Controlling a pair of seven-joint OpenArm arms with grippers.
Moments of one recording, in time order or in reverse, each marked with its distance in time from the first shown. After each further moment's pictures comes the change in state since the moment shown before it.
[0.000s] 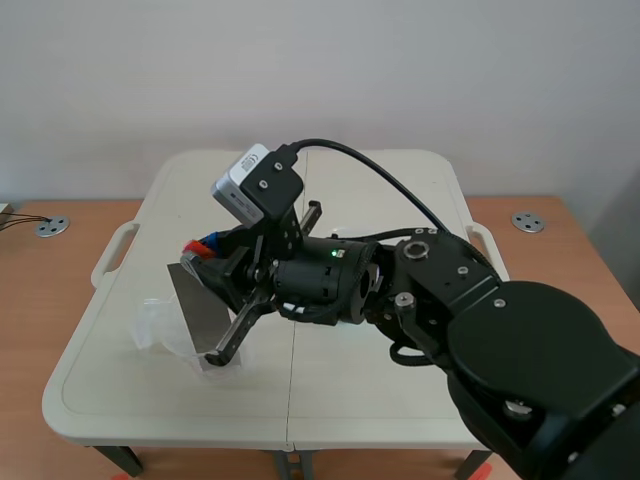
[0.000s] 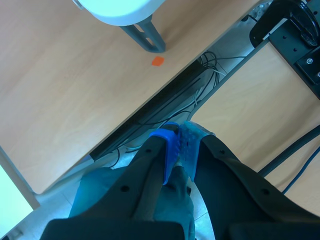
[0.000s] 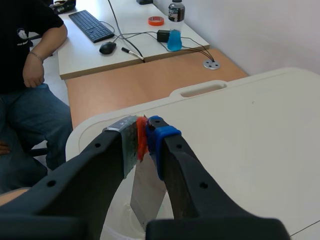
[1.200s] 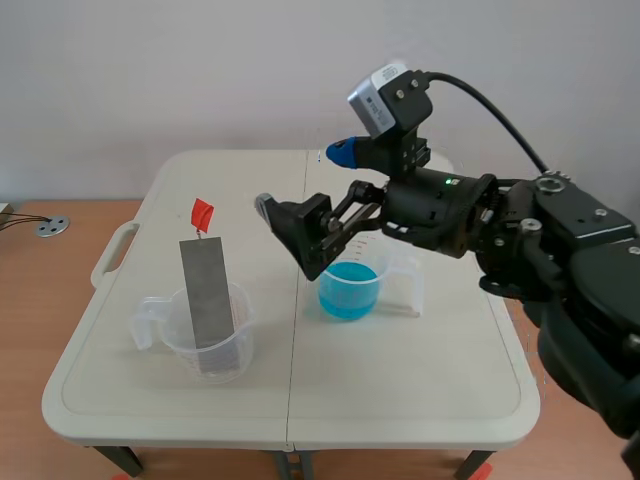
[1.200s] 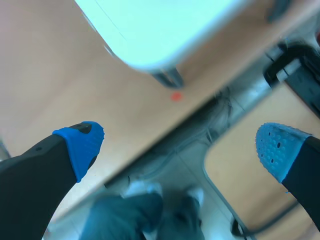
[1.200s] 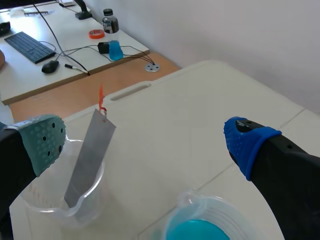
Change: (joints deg) left arm -7.4 0.0 0.0 -0.2 -2.1 -0.2 -4.1; right arm -1.0 4.2 17.8 7.7 9.6 3.7 -8.6
